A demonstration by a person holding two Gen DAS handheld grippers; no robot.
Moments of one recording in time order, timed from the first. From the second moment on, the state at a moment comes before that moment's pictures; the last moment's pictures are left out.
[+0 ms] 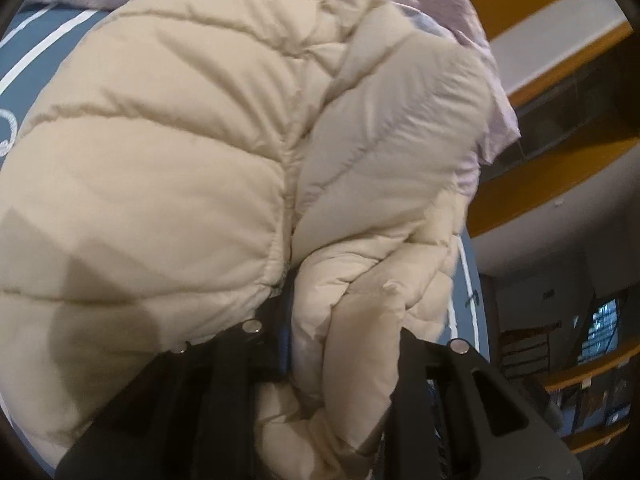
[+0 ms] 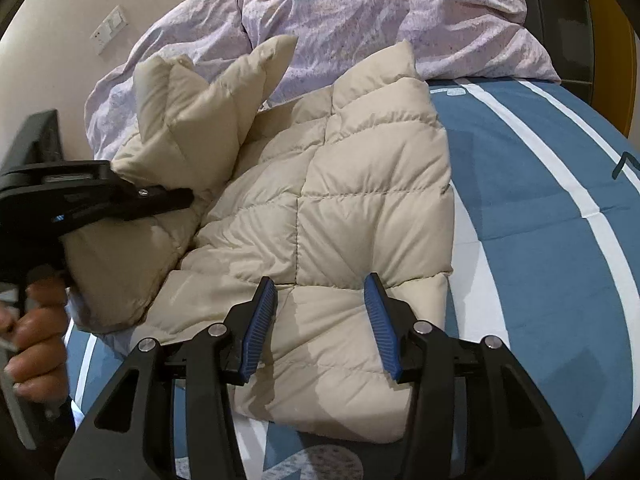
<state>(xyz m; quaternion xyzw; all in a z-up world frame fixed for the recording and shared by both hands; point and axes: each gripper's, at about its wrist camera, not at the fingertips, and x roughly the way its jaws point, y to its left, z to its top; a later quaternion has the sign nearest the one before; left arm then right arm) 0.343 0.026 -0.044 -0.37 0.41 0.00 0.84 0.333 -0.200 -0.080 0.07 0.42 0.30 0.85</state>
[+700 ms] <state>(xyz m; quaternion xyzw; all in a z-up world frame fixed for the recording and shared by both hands) 0.354 -0.038 0.000 -0.34 0.42 -0.12 0.84 0.339 -0.214 -0.085 0.11 0.43 0.30 0.85</state>
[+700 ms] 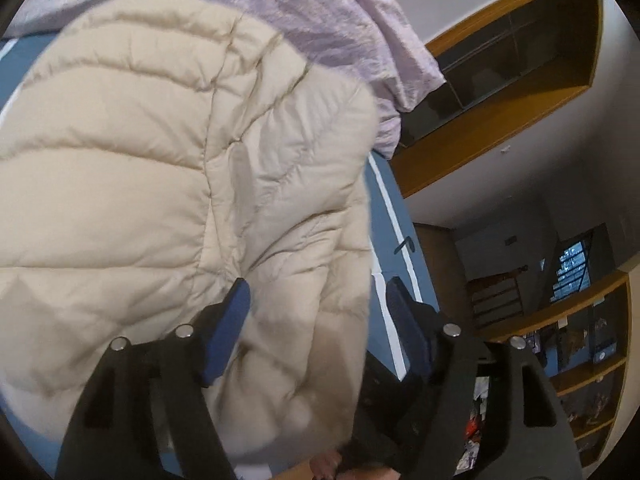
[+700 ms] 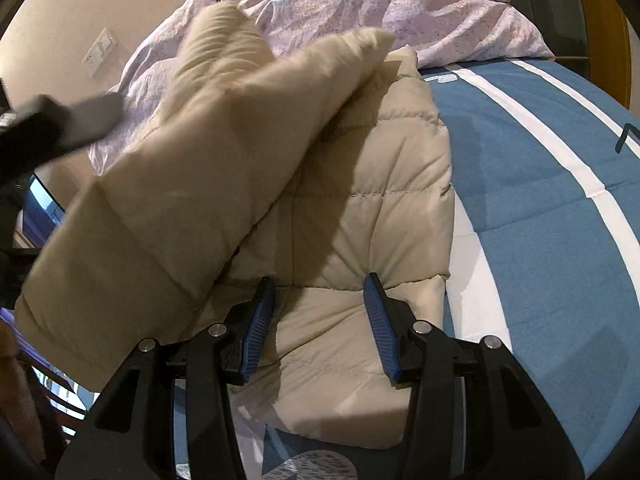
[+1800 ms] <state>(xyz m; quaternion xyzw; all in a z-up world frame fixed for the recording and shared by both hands) 0.297 0.049 -0.038 -0.23 0.42 0.08 0.87 0.351 -0.259 -0.034 0.10 0.39 0.20 0.89</state>
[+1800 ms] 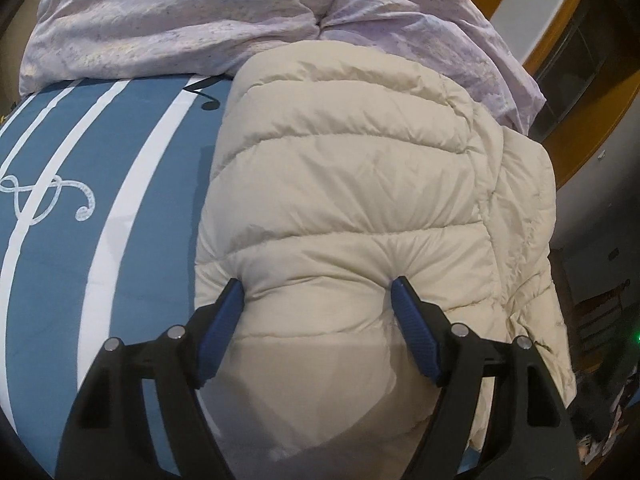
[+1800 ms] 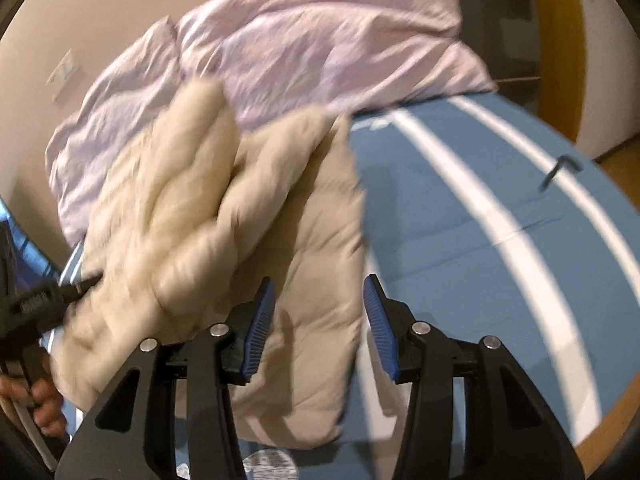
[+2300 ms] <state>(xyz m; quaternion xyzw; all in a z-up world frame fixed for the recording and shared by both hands) 0.301 0.022 -0.036 -0.21 0.43 0.08 0.88 0.343 -0.180 -0.014 0.02 0.40 0.28 0.87</state>
